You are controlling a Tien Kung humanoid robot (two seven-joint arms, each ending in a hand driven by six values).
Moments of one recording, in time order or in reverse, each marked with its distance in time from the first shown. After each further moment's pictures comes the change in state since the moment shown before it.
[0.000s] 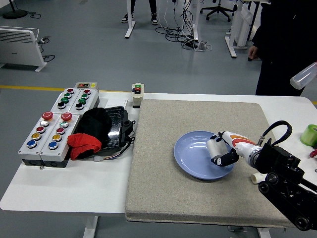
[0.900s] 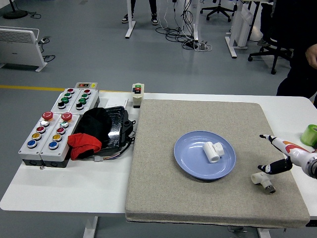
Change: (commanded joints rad) left arm 0.006 -0.002 0.014 0.003 -0.008 0.000 -0.002; right arm -0.248 -0.297 0.248 0.329 0.067 0.219 -0.150
